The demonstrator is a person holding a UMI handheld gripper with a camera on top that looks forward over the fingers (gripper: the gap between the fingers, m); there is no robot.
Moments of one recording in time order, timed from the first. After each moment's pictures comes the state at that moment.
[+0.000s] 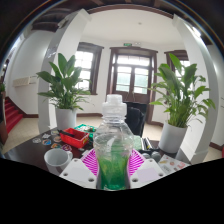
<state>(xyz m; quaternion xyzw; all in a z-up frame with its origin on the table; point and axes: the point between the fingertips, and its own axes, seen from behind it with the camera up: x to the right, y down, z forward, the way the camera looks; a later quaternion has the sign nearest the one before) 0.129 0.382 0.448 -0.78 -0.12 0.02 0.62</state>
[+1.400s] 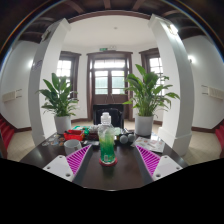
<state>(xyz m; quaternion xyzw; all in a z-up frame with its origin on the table) 0.055 0.261 0.522 -0.78 0.00 -0.02 0.63</state>
